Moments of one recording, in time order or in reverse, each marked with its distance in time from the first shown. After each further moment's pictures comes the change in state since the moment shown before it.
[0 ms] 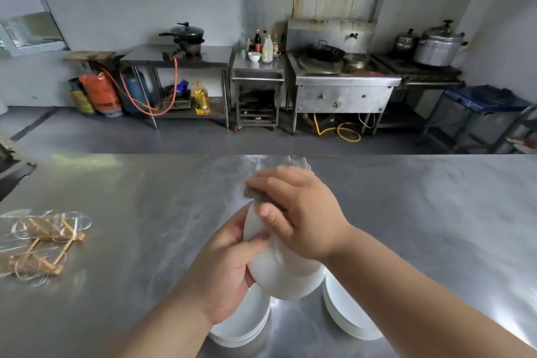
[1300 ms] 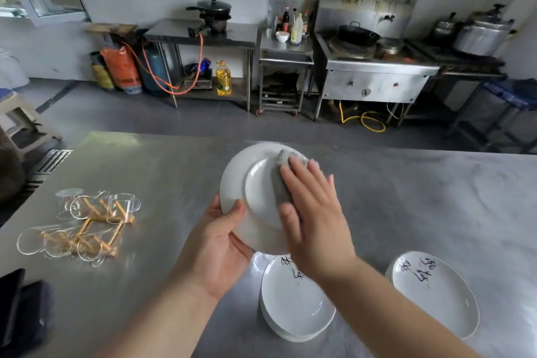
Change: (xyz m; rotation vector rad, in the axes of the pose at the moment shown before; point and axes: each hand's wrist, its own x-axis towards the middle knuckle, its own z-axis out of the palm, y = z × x) left_hand -0.025 0.064 -0.151 -0.372 0.194 0.137; right_hand 0.049 -0.075 0.140 0.021 0.100 0.392
